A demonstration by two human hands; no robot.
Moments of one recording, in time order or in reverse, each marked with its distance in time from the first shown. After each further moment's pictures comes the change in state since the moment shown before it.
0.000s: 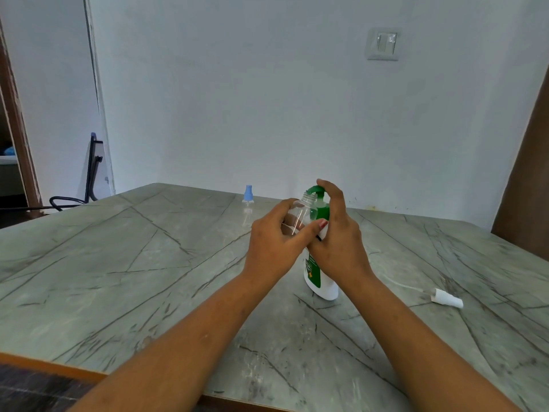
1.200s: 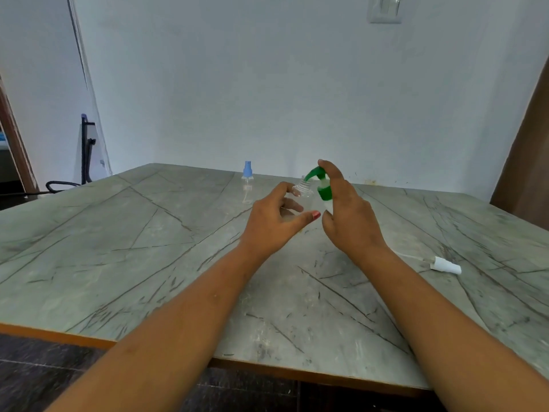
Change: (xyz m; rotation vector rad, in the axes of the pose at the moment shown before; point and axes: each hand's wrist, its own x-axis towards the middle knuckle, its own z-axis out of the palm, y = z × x) left_hand -0.001 -0.030 -0.004 0.092 -0.201 -0.103; right_hand -0.004 0.017 -0.012 -0.403 -0.102 -0.030
